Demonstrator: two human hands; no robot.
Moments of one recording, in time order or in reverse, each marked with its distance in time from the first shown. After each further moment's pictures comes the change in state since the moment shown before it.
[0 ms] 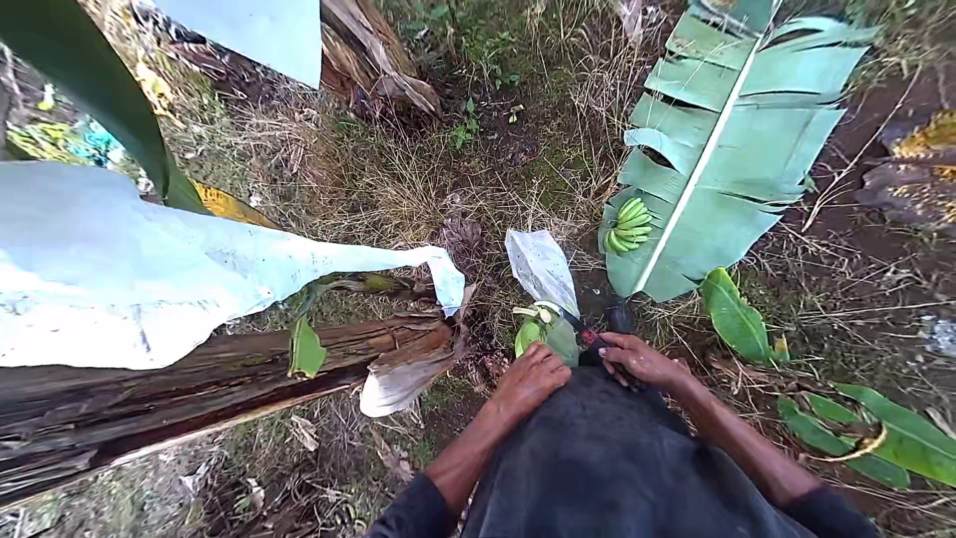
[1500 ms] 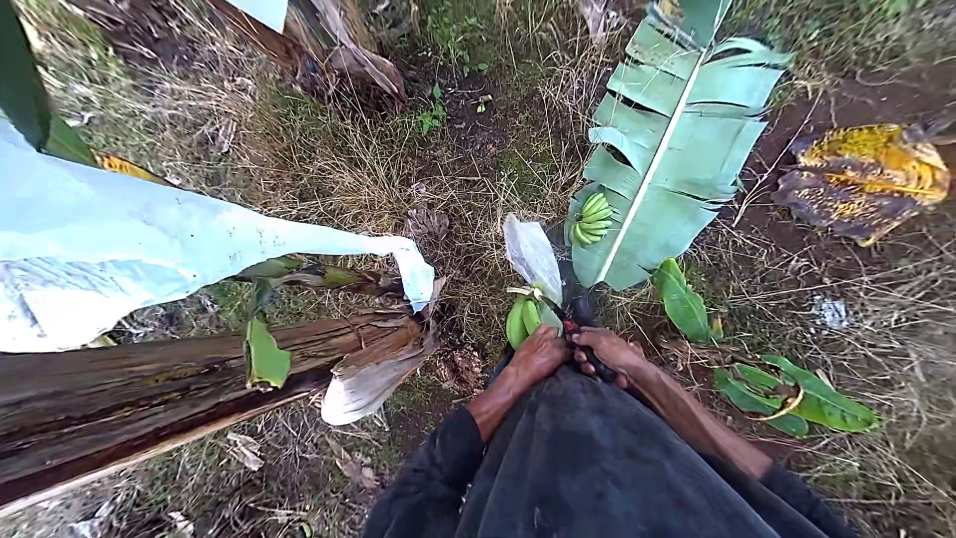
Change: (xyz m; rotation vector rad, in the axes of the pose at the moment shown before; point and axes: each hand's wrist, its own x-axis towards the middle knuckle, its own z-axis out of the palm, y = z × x) left_hand 0.054 -0.025 0.085 -0.037 -0.165 0.062; right_hand -0.005 -0.038 0.050 0.472 0.240 0.289
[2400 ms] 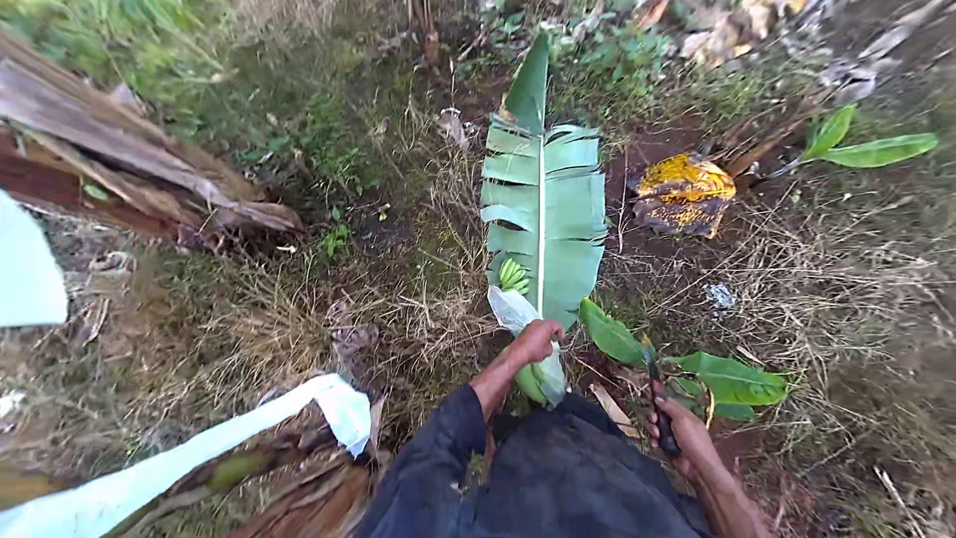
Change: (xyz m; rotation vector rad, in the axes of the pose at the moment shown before) left_hand 0.292 0.014 -0.096 -0.319 -0.187 0.101; right_hand -0.102 0.075 -0.207 0.700 0.784 -0.341
